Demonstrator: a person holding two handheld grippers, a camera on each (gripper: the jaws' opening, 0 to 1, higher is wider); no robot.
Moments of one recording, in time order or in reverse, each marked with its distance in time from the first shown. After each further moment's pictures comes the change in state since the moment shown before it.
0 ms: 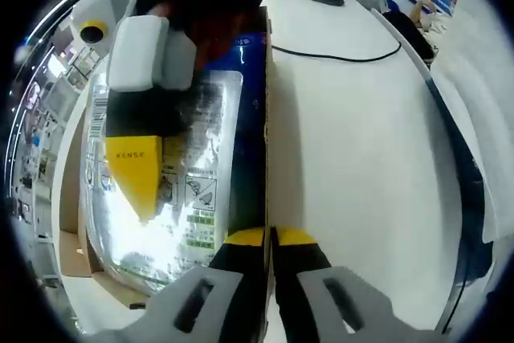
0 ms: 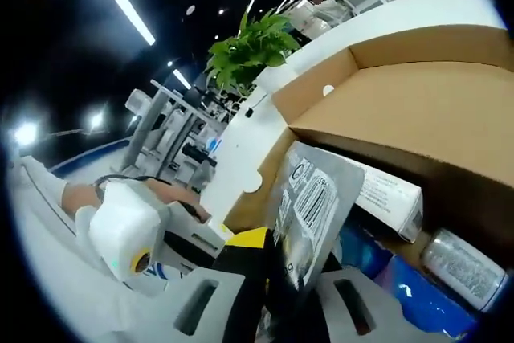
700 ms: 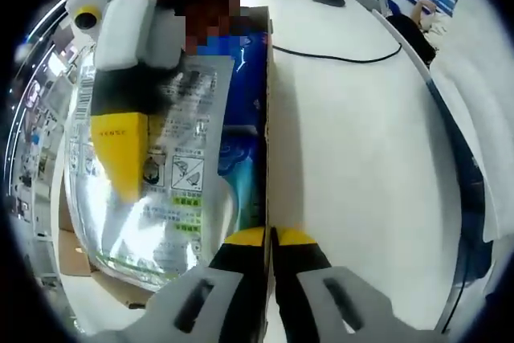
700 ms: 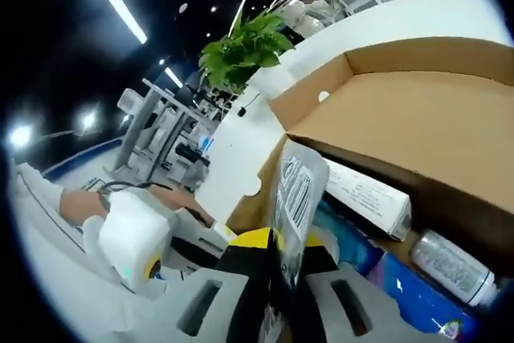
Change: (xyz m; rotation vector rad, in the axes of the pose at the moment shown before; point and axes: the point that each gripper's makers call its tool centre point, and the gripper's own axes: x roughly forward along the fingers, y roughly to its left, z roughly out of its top) left arm 0.000 0.000 0.000 -0.006 -0.001 -0.002; right arm -0.014 0.008 0.010 -0.010 0.019 -0.062
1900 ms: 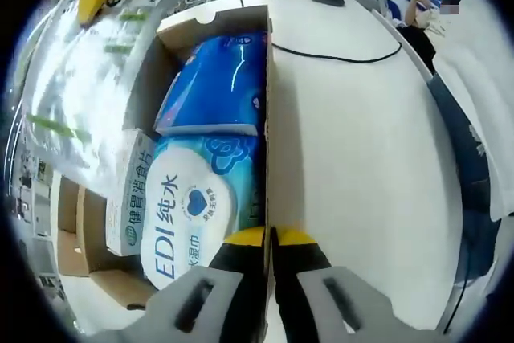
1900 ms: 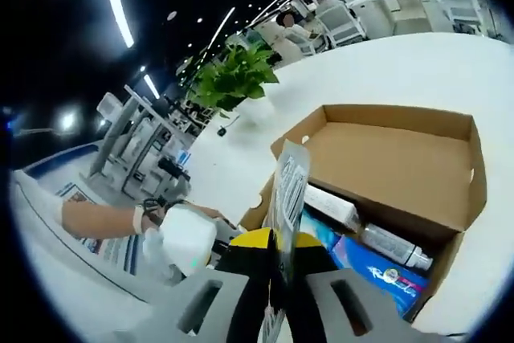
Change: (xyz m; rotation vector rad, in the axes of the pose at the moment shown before) left arm 0.002 0.000 0.000 0.002 -0.002 -0.002; right arm -0.098 0.030 0.025 0.002 -0.105 -0.196
